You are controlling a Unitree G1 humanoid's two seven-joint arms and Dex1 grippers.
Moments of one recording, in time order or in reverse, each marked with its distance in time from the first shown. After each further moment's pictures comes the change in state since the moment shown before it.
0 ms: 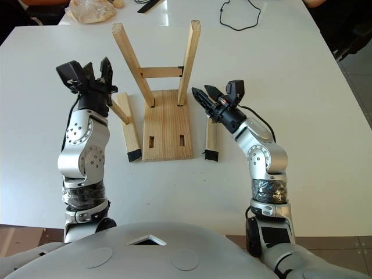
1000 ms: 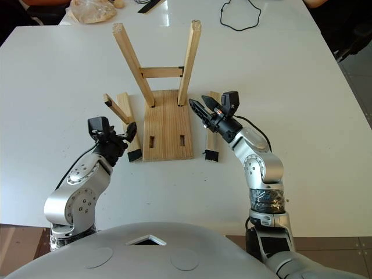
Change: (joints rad) left arm 0.370 0.002 -0.101 -0.311 -0.066 0.555 -0.054; right arm 0.086 0.006 0.052 -0.030 -0.056 -0.040 0.004
